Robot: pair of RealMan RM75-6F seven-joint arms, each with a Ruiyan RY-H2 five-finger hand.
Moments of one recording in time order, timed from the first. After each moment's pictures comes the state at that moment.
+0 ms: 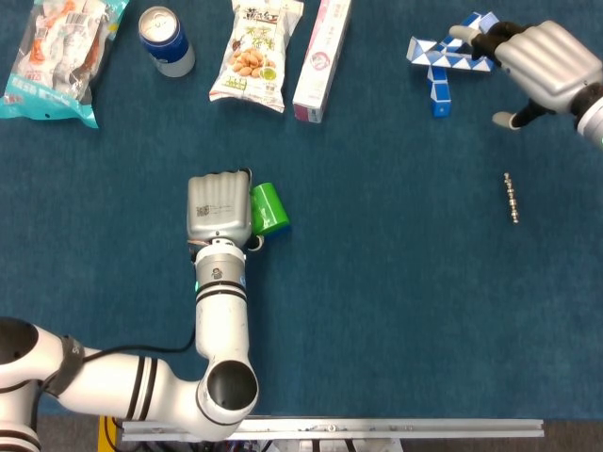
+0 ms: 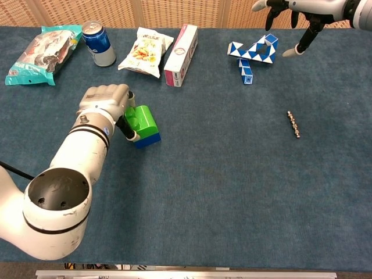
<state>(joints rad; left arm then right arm) -0.85 -1.92 -0.39 -1.82 0.31 1.67 1.17 0.91 -1.11 0.12 -1.41 -1.36 0.62 0.14</state>
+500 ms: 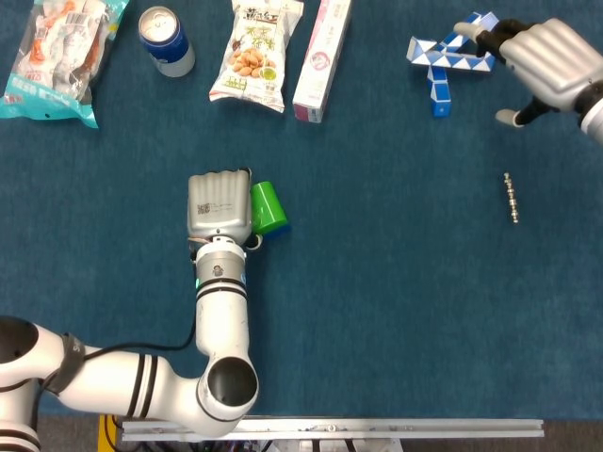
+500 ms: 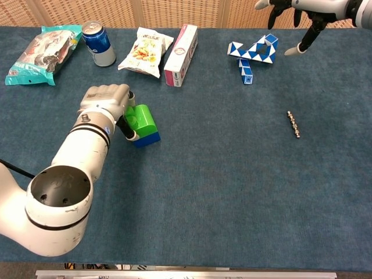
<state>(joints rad) -0.85 -1.91 -0.39 -1.82 0.32 1.65 1.17 0.91 -1.11 0.12 -1.40 -1.36 0.62 0.15</state>
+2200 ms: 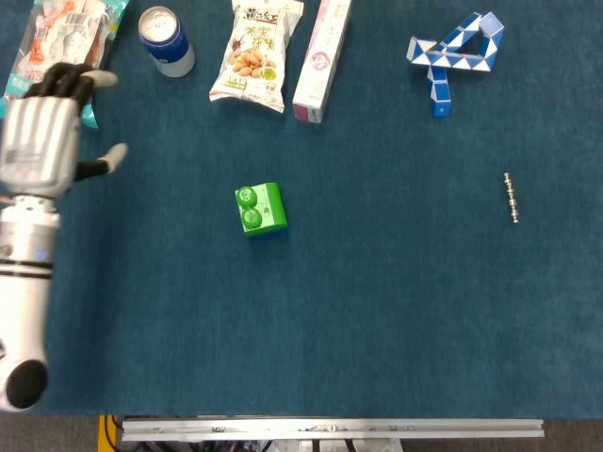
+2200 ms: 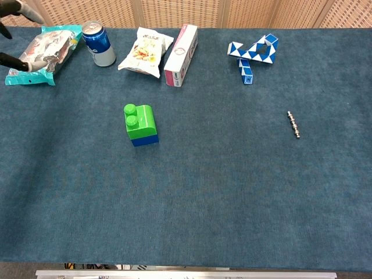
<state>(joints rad) -0.49 -1.31 -0.15 -1.65 1.18 1.40 0.25 0.49 -0.96 0.07 -1.53 -1.26 1.13 -0.05</state>
